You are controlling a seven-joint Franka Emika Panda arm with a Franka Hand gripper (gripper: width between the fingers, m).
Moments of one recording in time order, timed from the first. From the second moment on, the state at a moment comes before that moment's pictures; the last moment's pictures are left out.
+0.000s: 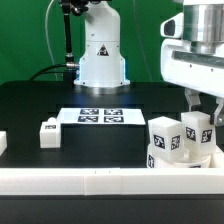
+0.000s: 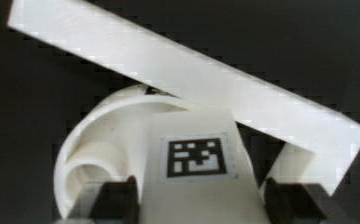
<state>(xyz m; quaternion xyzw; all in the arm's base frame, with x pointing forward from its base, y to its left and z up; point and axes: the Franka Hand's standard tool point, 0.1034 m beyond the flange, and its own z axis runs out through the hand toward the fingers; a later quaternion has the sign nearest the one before) 0.609 0.125 0.082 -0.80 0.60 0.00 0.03</state>
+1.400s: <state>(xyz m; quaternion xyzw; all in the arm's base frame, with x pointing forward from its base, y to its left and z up) 0.614 0.133 0.091 -0.53 0.84 0.04 0.11</state>
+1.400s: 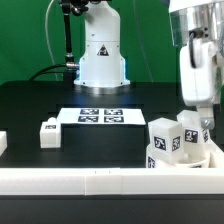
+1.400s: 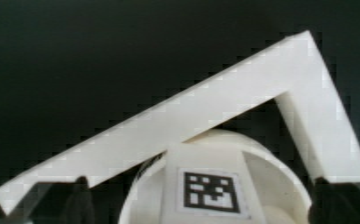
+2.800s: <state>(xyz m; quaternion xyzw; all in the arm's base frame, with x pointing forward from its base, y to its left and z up) 0.616 0.145 0.104 -0.90 0.43 0.00 0.08</state>
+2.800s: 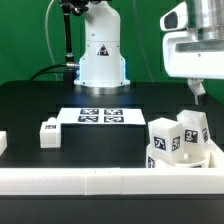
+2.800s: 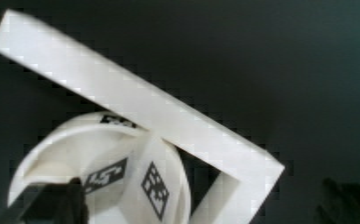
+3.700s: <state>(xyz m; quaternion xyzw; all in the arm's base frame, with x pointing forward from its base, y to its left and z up) 0.615 0.141 0.107 -1.00 0.00 -0.01 0.02</state>
